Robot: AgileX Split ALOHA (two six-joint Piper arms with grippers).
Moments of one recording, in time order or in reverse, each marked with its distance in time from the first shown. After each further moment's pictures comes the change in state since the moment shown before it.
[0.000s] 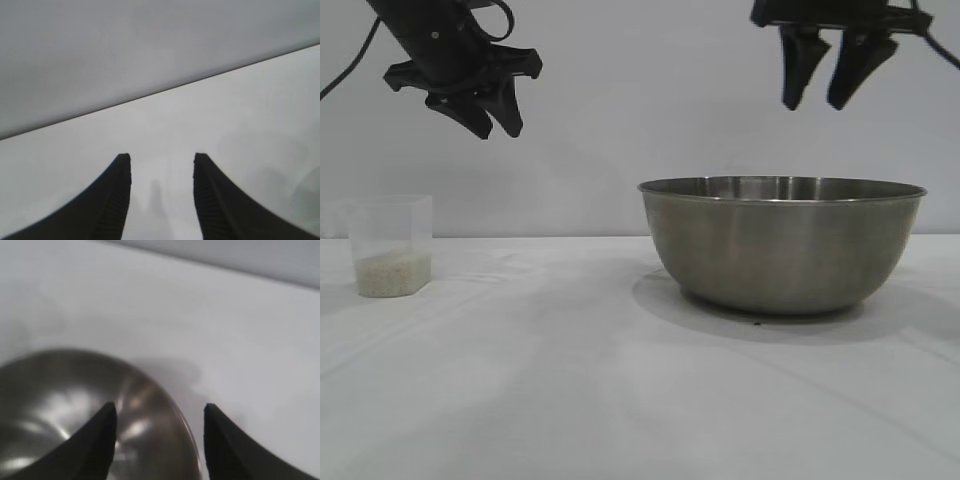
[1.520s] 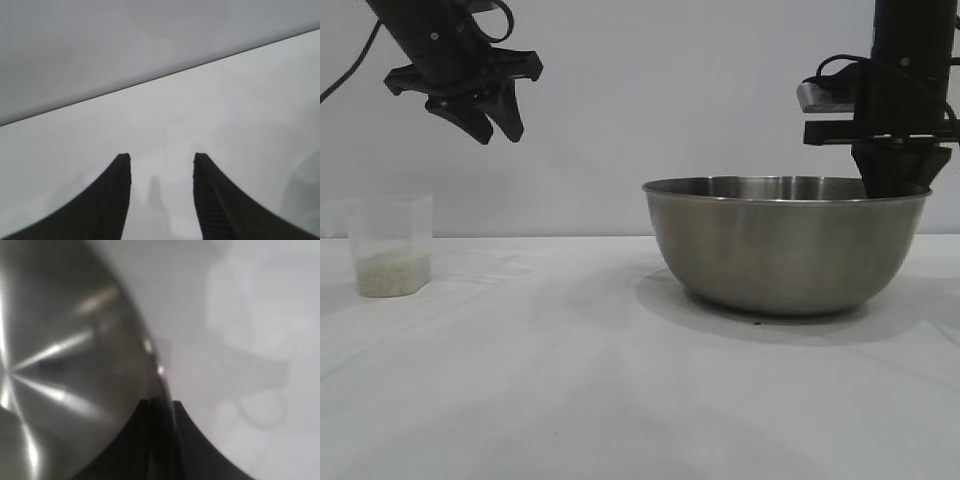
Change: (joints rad) left arm 0.000 0.000 0.000 0.000 0.032 0.000; right arm -0.037 0.205 -0.003 -0.024 0.165 0.004
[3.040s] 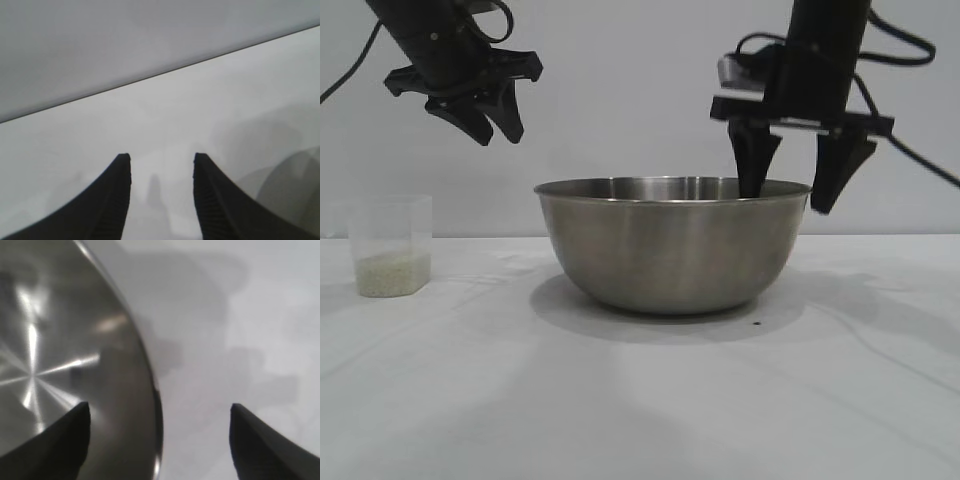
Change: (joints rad) left arm 0.000 0.000 0.000 0.000 0.009 0.000; right arm 0.123 -0.031 -0.097 0.087 -0.035 -0.008
